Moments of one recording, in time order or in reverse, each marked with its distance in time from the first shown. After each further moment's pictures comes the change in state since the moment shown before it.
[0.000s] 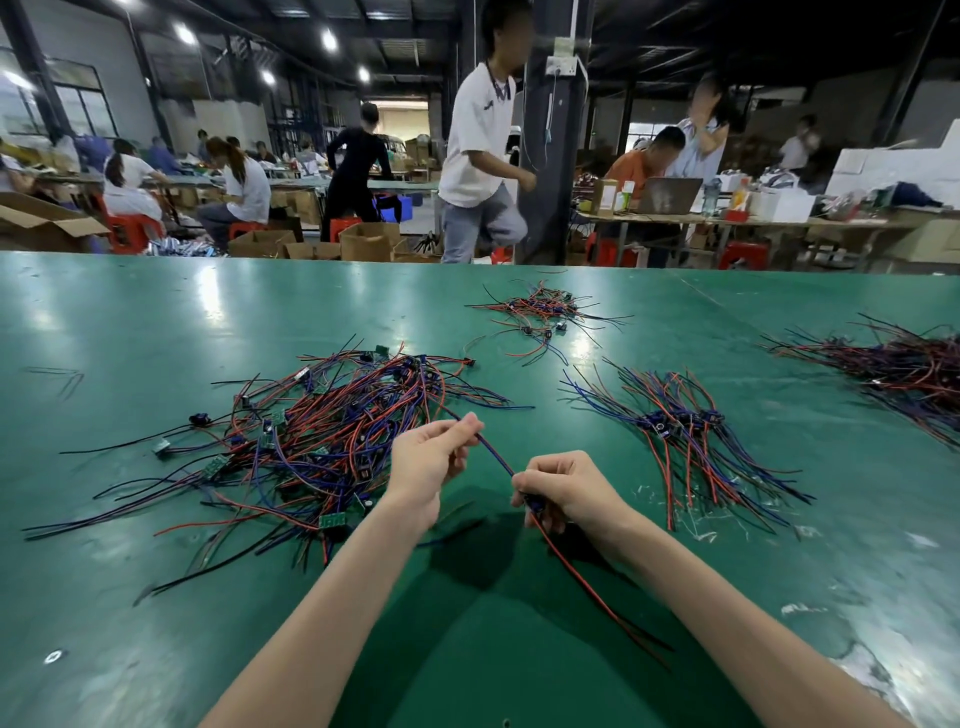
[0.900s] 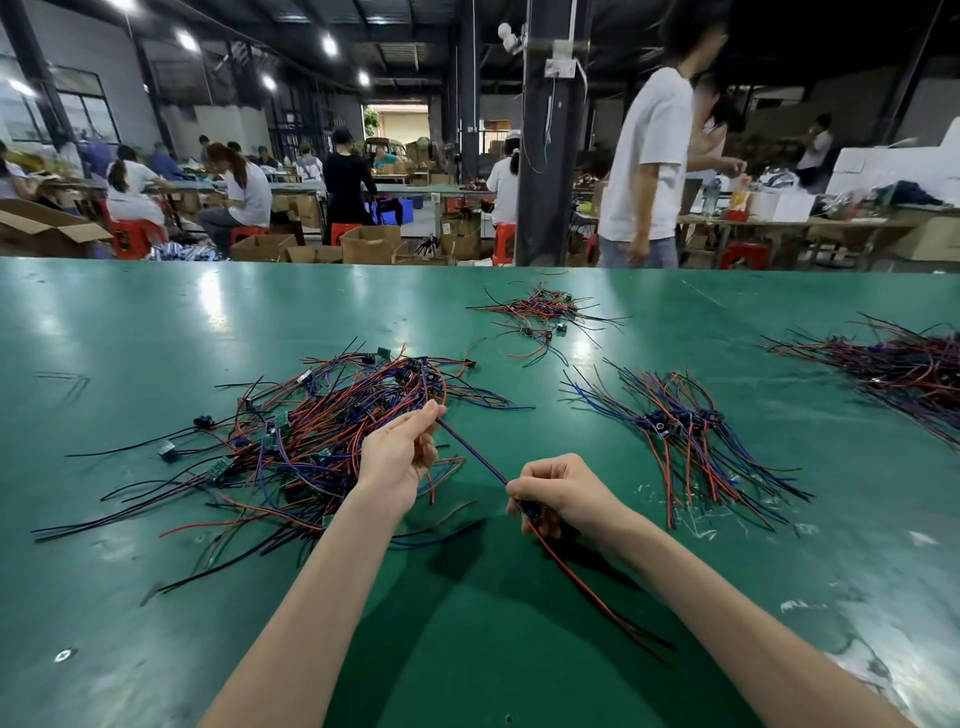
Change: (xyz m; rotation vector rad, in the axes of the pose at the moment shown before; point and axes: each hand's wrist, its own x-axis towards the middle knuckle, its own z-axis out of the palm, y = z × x) left_hand 0.011 0.015 -0.020 -0.174 0.098 -0.068; right_hand -0.001 0.002 0.000 -0.031 -0.083 -0.011
